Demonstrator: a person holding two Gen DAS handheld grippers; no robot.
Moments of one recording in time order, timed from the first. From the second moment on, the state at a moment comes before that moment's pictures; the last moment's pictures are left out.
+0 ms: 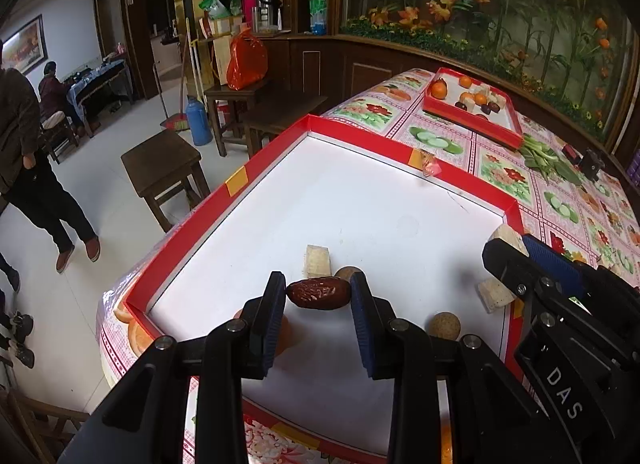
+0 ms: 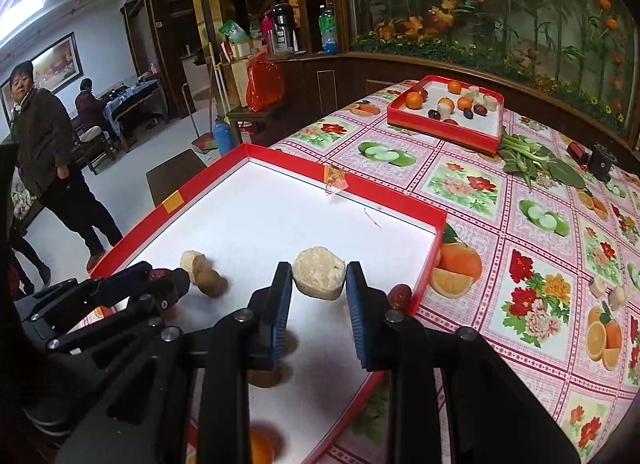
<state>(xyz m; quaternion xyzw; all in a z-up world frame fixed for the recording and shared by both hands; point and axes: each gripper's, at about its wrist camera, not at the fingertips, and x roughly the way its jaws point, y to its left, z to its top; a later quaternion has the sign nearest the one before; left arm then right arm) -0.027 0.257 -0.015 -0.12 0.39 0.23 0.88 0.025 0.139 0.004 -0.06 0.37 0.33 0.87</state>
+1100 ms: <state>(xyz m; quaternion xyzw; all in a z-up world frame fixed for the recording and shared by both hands) -0.014 0.268 -0.017 -0.13 0.40 0.25 0.87 0.045 0.156 -0.002 -0.07 0.39 0.31 0.86</state>
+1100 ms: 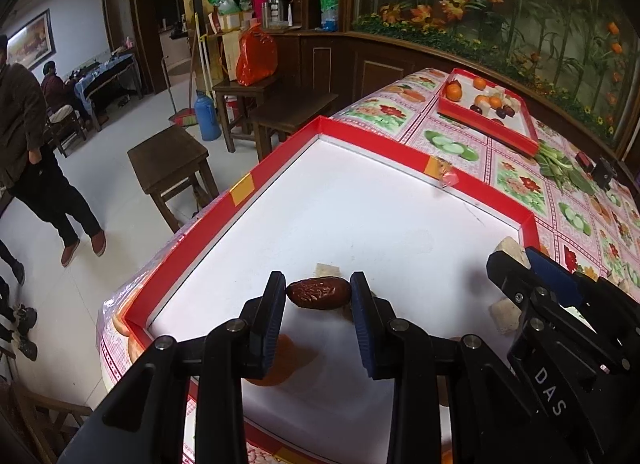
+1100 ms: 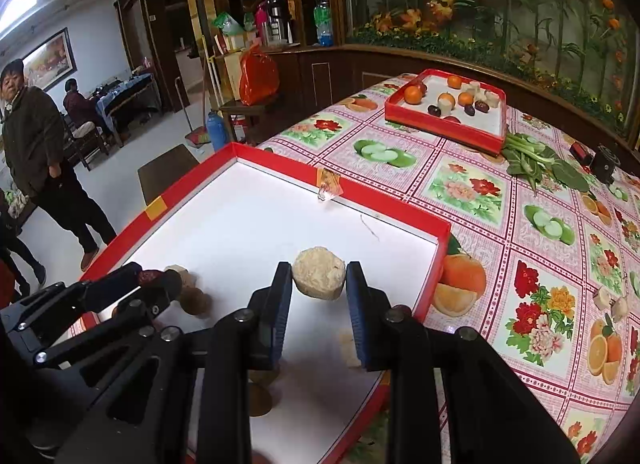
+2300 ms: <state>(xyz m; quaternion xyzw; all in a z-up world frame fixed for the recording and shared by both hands) -0.012 0.171 0.010 -0.10 0.35 0.18 0.91 0.089 -0.111 -0.022 0.05 0.40 0.07 0.91</state>
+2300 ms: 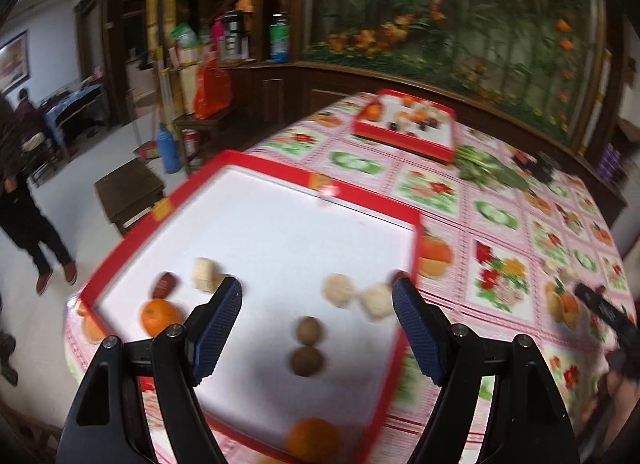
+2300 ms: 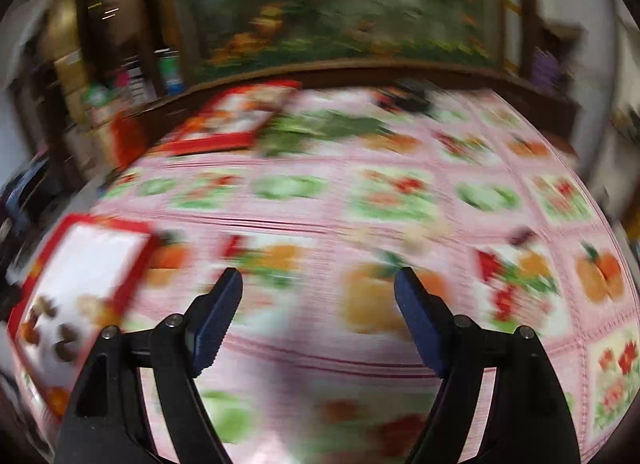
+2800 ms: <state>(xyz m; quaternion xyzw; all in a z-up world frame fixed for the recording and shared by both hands) 0.030 0.087 0.007 -0.04 0.36 0.09 0.93 0.157 -0.134 -0.059 0.05 0.45 0.01 0.89</state>
